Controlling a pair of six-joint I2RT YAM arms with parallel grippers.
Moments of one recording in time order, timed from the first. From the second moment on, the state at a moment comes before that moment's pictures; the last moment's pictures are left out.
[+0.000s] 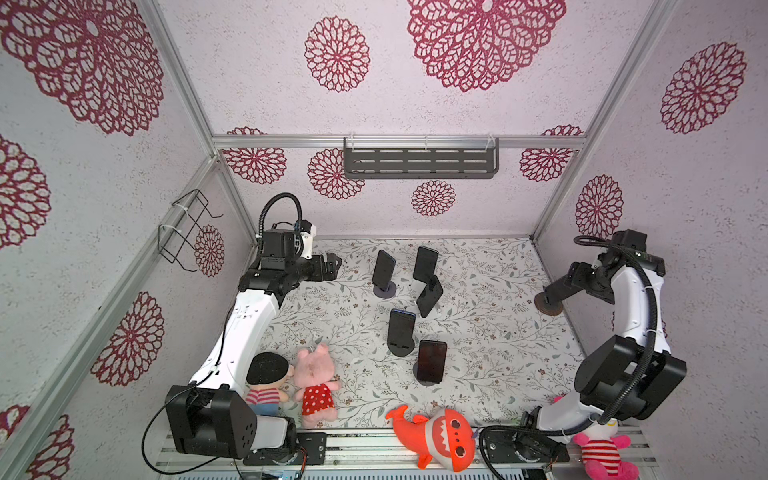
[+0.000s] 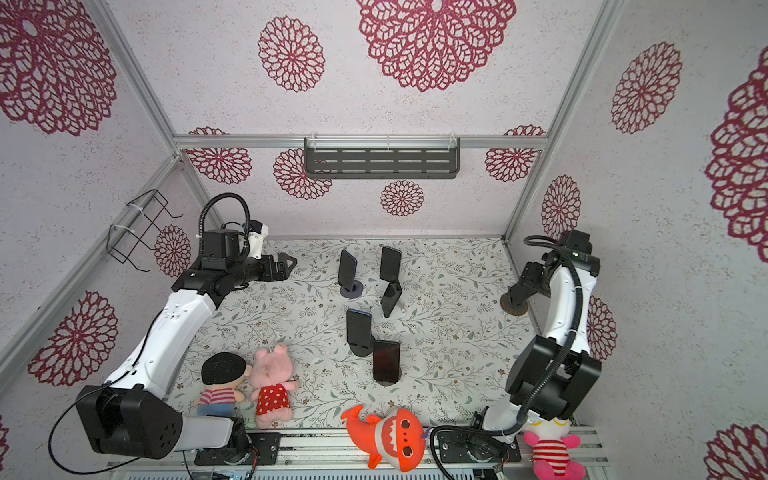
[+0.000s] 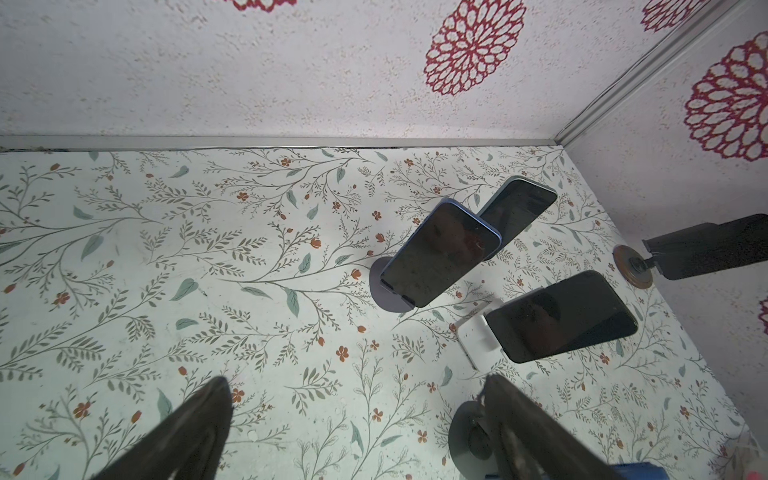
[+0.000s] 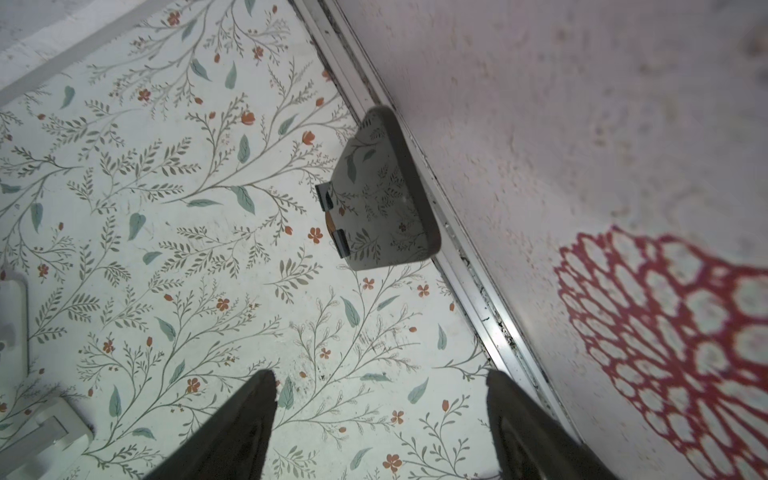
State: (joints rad) left arm -0.09 1.39 1.31 -0.55 0.30 -0.11; right arm -0.47 1.60 1.59 -1.05 0.00 0.03
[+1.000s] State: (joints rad) left arm -0.11 1.43 1.29 -0.54 0.30 -0.07; right arm -0.50 1.78 1.63 -0.84 -0.08 -0.07
